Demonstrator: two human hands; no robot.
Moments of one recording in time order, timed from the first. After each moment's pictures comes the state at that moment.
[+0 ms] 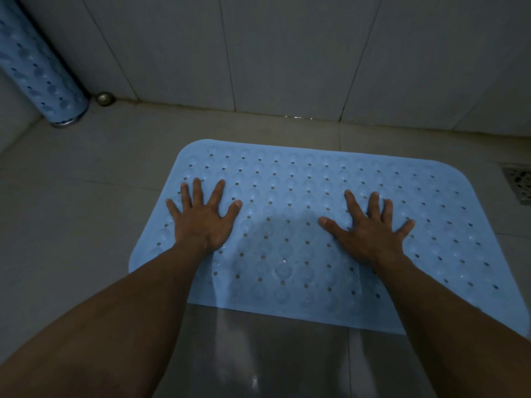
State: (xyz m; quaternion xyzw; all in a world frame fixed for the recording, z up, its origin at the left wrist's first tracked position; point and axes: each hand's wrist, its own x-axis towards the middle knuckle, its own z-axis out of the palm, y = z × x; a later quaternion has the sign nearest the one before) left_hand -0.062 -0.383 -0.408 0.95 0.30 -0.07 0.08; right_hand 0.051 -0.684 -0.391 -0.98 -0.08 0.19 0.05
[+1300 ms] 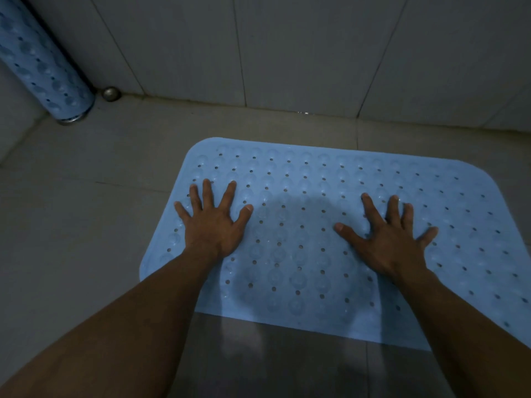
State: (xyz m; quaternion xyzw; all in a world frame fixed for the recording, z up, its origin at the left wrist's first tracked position) left_hand -0.062 -0.378 -0.409 0.95 0.29 -0.08 0.08; right_hand 0.050 -0.680 -0.387 -0.98 -0.09 0.19 0.03
